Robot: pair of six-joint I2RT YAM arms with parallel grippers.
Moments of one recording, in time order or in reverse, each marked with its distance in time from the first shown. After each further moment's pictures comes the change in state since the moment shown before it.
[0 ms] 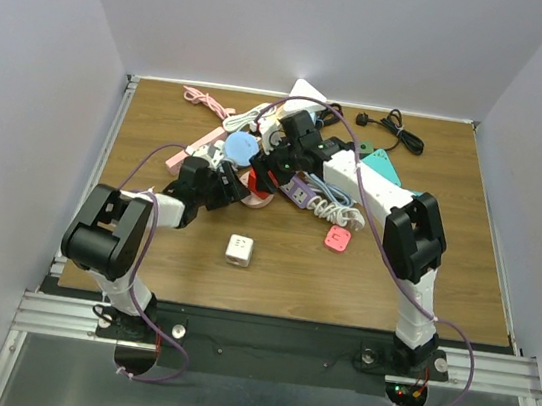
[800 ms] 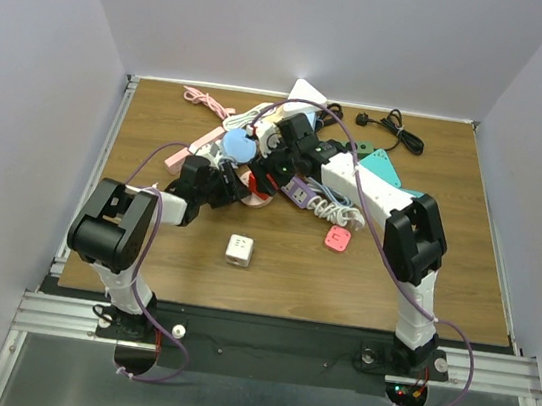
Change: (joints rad) left arm 0.006 0.058 0.018 0.056 0.043 0.003; right arm 0.020 -0.013 -0.032 0.006 0.119 -0.040
